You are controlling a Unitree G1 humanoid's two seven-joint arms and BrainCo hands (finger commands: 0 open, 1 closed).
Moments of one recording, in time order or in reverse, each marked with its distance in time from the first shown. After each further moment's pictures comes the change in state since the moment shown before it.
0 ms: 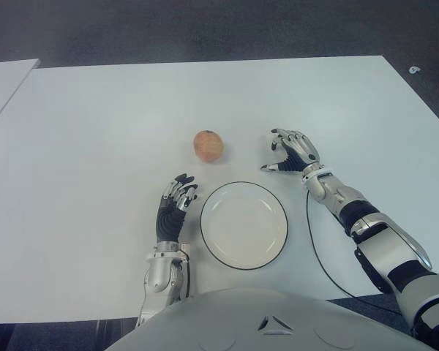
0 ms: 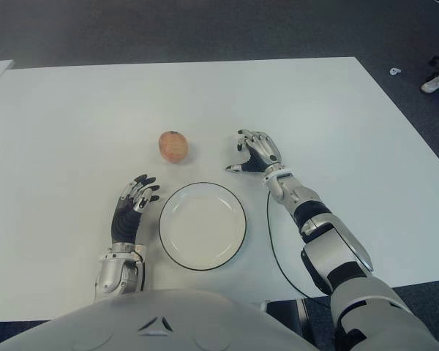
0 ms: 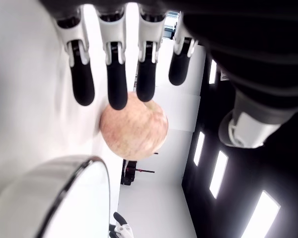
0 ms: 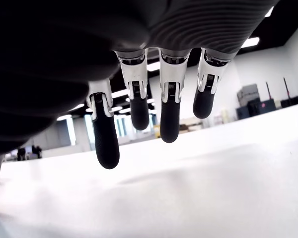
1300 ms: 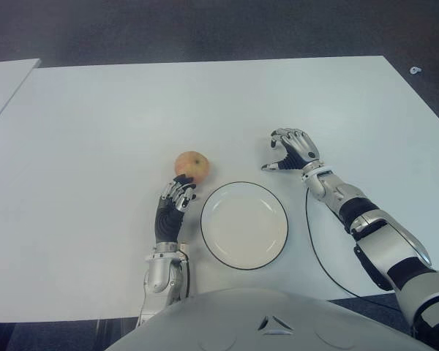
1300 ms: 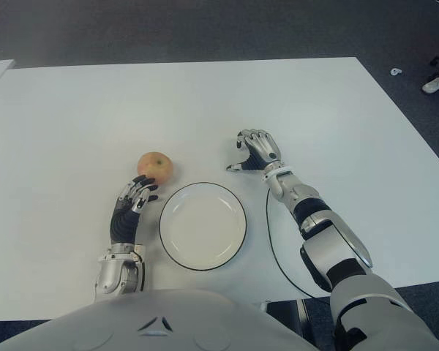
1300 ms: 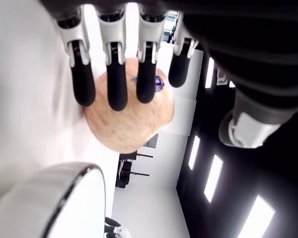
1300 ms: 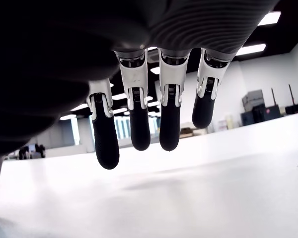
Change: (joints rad) left arm -0.008 0.002 0.002 0.030 -0.019 -0.028 0.000; right arm -0.018 -0.001 0.002 0.018 0.009 -0.036 -0.001
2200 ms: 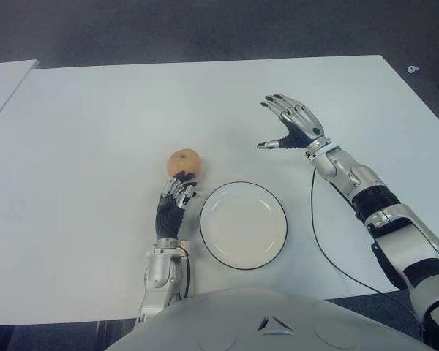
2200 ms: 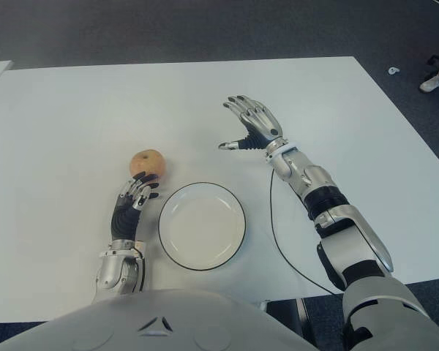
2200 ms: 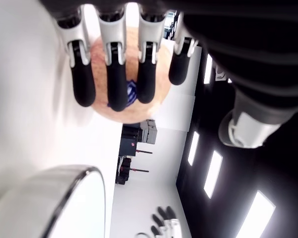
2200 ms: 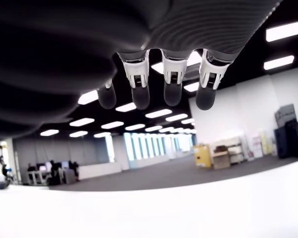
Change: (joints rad) left arm -0.035 0.008 0.004 0.029 0.003 0.000 0.008; right arm 0.000 -0.113 -0.079 -0.389 0.026 -0.040 0.235
